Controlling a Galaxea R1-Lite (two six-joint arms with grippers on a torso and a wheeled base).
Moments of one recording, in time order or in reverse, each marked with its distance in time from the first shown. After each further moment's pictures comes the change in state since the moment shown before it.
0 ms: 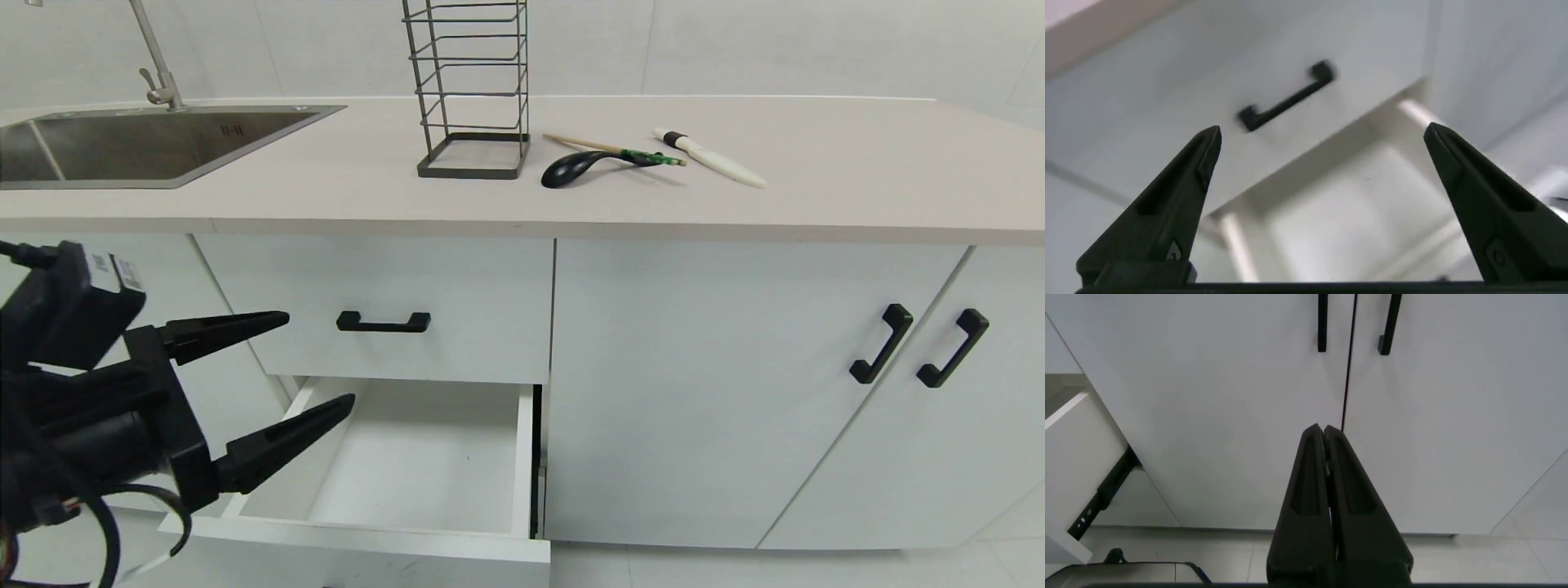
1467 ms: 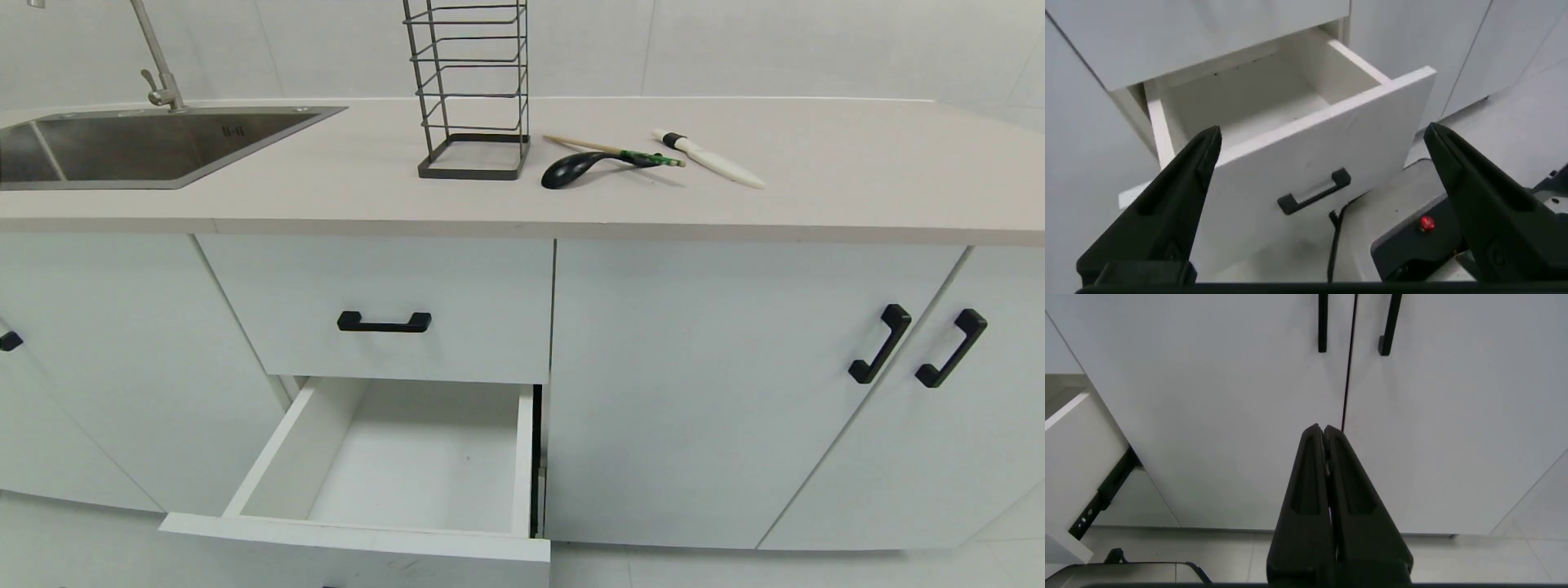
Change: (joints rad) left arm 0.357 -1.028 0.481 0.399 0.052 -0.104; right arm 0.000 0.000 0.000 0.000 0.000 0.000
